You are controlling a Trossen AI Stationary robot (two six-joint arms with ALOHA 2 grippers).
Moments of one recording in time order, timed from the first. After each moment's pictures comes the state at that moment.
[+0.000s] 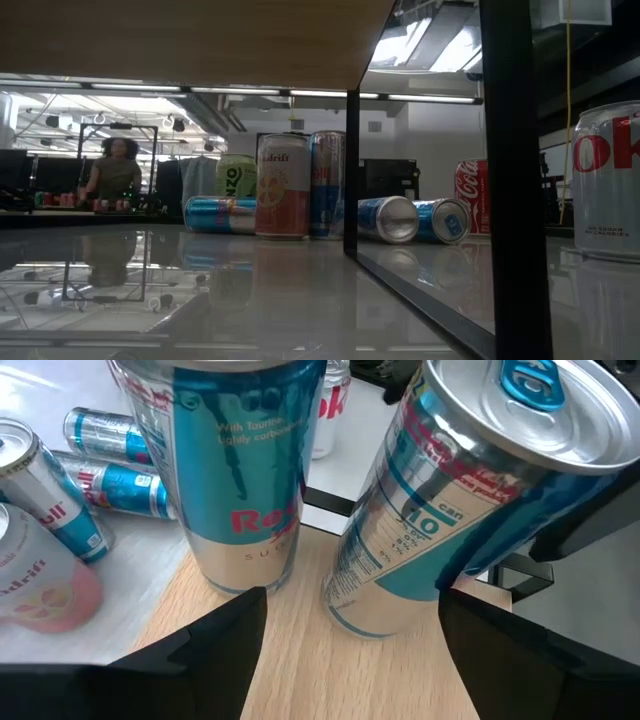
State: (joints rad) left arm -0.64 1.69 1.49 -0.66 -0.64 -0.85; right arm 0.77 1.92 1.61 -0.31 1.11 0.42
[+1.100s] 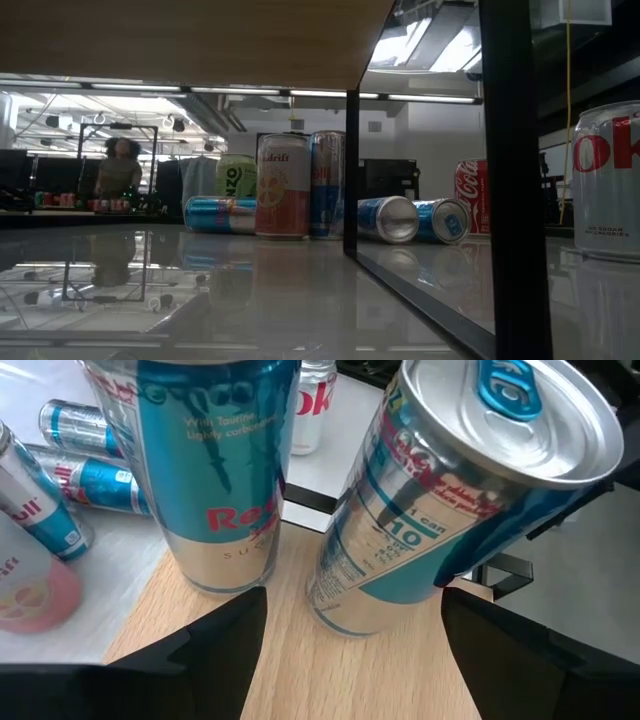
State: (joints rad) left arm -0.64 1.69 1.49 -0.64 -0.61 -0.85; right arm 0.76 1.88 1.61 -0.42 1.08 0.47
